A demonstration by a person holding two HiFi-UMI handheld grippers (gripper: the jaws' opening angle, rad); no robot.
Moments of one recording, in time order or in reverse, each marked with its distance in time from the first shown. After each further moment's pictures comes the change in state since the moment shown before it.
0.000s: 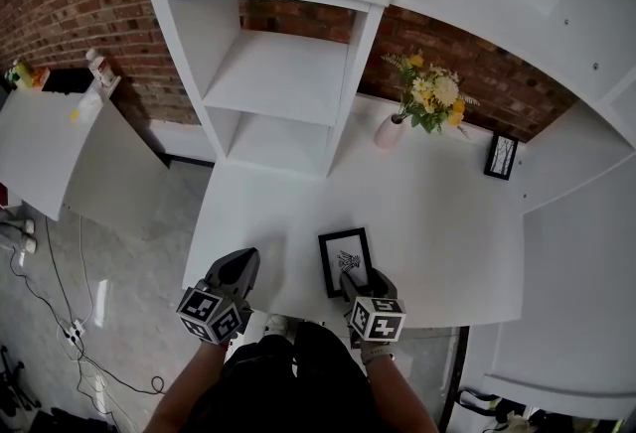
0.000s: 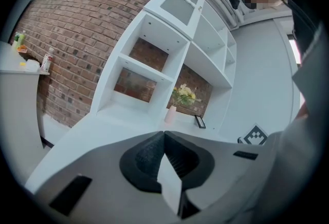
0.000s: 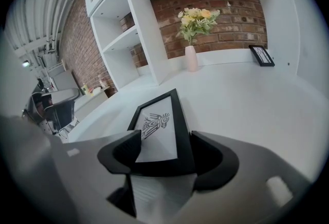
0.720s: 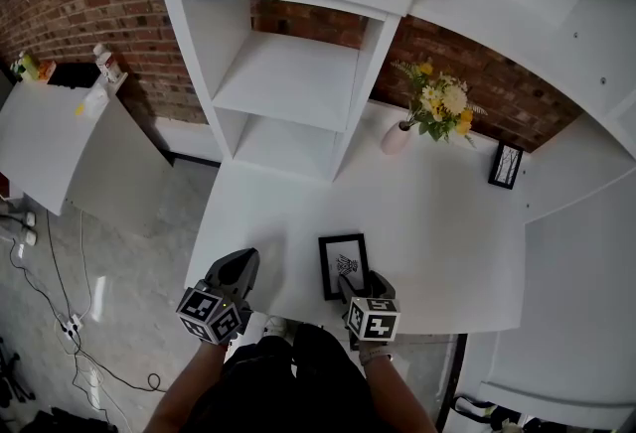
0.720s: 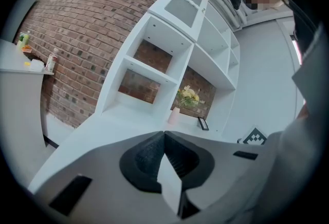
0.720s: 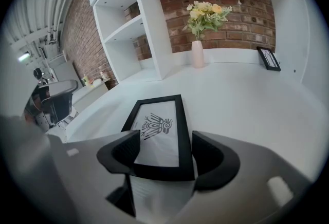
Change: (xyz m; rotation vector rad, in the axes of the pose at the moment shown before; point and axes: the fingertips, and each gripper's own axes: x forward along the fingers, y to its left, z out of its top) left arm -0.003 0.010 0.002 -0.018 -0.016 0.030; right arm 0.013 0.006 -0.003 -0.065 0.065 -0.011
